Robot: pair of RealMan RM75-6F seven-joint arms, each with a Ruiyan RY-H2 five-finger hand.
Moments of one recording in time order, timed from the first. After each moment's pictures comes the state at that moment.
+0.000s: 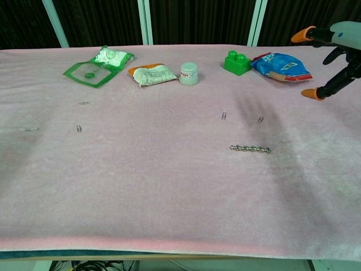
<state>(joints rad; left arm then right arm) -0.04 -1.05 -0.06 -1.66 1.46 1.53 -0.06 0.59 -1.33 0.23 -1.87 -0.91 1.22 -0.45</state>
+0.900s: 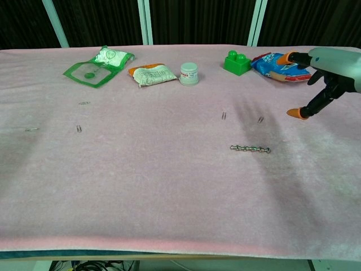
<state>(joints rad) -0.04 -1.05 -0.06 -1.65 1.46 1.52 -0.06 0.63 -1.42 0.22 -1.83 -0.82 1.20 -0.52</state>
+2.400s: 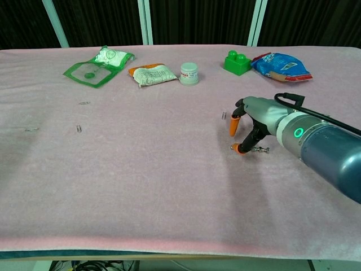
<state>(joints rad) -0.04 -1.04 -0.07 -1.65 1.45 1.52 -0.09 0.77 -1.82 0.27 -1.53 -0.61 1.21 -0.69</state>
